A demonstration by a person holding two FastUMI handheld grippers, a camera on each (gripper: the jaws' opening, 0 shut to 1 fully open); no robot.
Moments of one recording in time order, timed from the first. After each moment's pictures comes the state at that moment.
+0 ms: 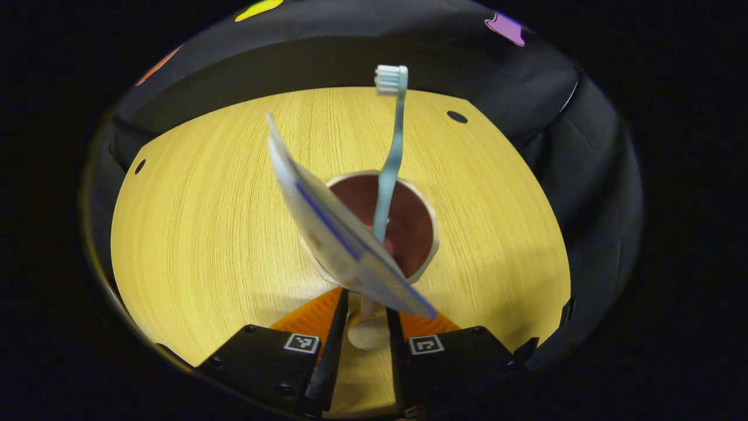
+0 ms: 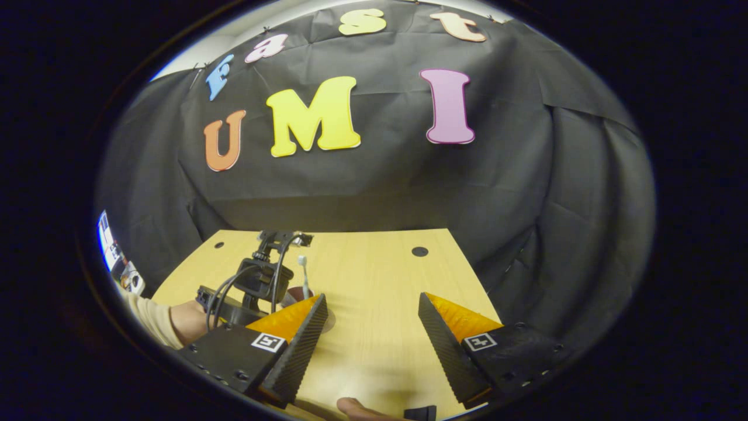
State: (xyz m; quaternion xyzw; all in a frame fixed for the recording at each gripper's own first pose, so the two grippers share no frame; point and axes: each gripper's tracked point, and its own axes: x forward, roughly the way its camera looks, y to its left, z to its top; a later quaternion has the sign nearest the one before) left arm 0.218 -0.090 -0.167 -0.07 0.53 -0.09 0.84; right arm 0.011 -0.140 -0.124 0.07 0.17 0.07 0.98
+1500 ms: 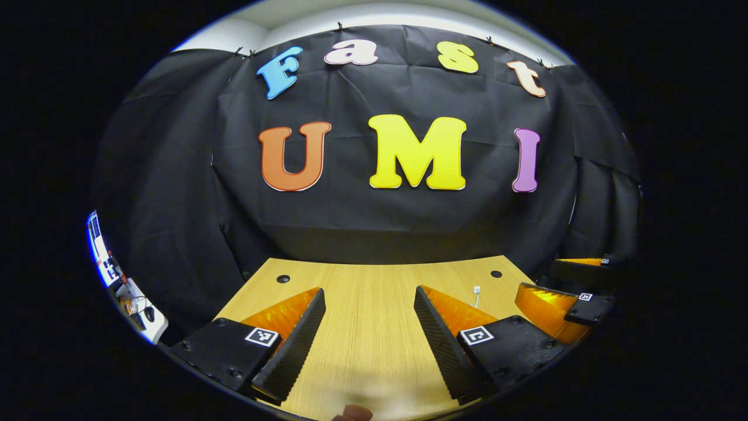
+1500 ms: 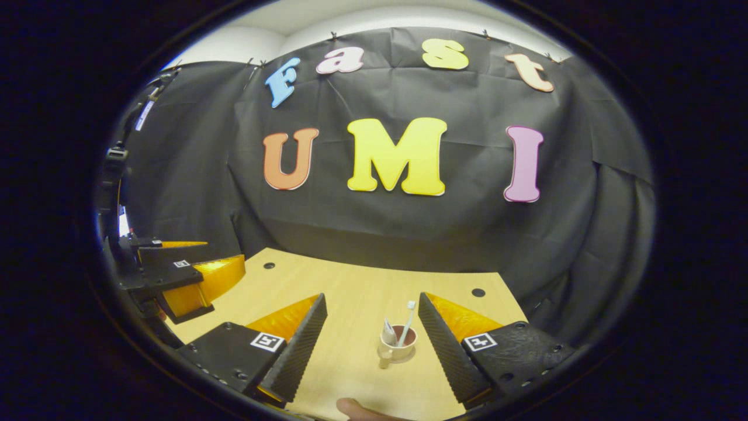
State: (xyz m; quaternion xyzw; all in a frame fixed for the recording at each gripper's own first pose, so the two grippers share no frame) left arm 0.213 0.177 0.162 -0.05 0.17 0.06 0.98; right arm -0.035 0.057 -0.022 0.01 0.09 0.13 0.99
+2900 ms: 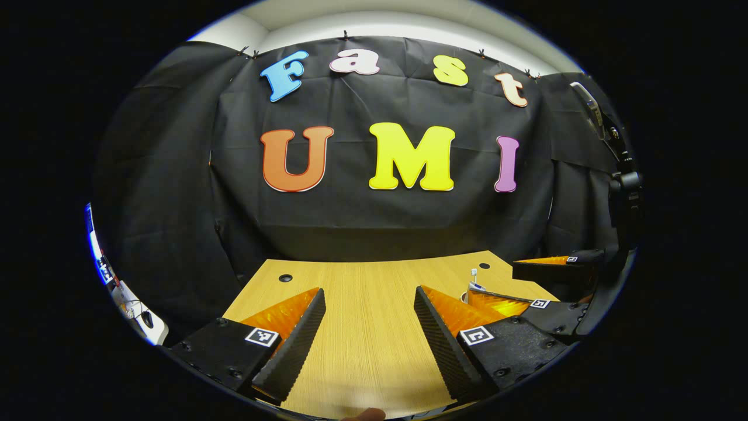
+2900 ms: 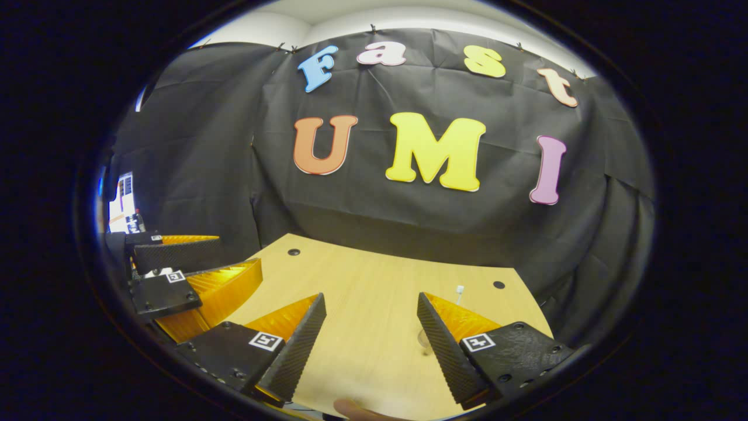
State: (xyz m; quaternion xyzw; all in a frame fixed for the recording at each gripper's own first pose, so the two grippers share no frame) left arm 0.150 0.229 0.153 -0.04 0.14 0.02 0.99; right arm -0.088 0.160 -0.042 -0.02 0.11 0.14 0.98
